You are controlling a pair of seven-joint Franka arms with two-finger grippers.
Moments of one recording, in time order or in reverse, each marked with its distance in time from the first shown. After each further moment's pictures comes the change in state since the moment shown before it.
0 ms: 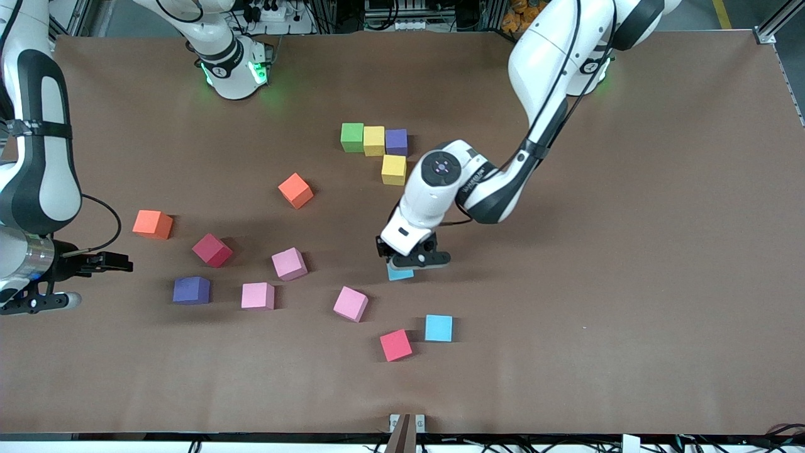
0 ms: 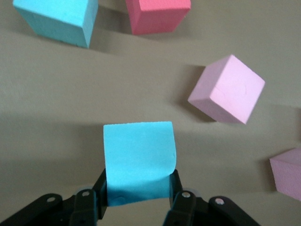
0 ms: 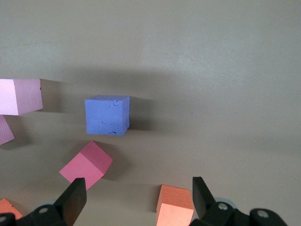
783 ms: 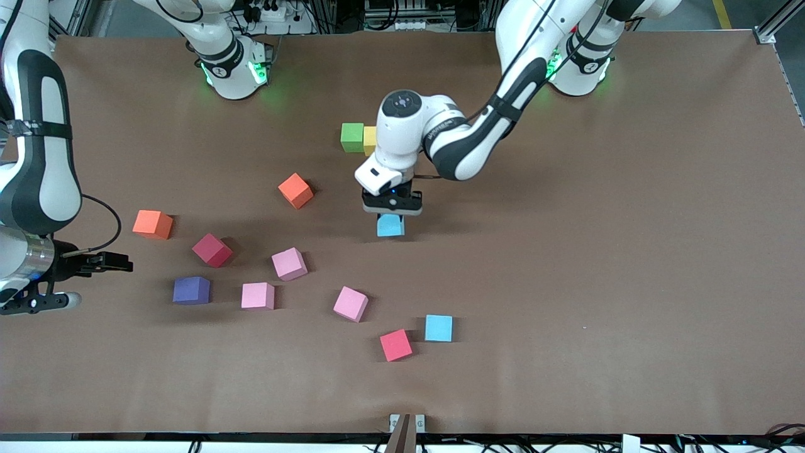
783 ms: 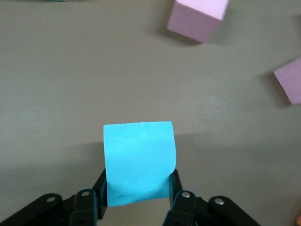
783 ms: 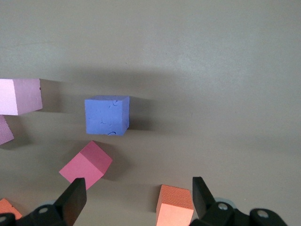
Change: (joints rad) left arm -0.030 -0.130 -0.117 -0.245 0.359 0.016 -0.180; right arm -0.001 0.001 0.000 0.000 0.000 0.000 0.000
